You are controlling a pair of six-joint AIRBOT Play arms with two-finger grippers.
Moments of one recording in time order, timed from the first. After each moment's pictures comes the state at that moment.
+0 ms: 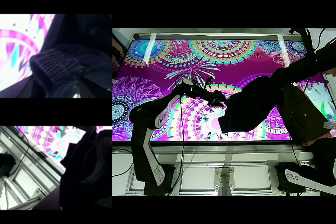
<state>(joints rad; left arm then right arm) -0.27 -2.03 1.52 0.32 -1.36 -1.08 0.09 -1.26 1.79 -0.92 1.81 1.39</state>
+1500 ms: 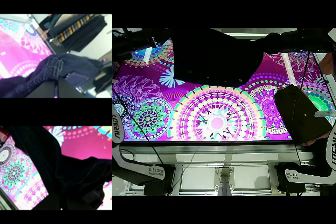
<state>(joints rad) 0.22 -1.62 1.84 0.12 -1.32 -0.96 0.09 -1.39 1.88 -0.87 1.27 1.29</state>
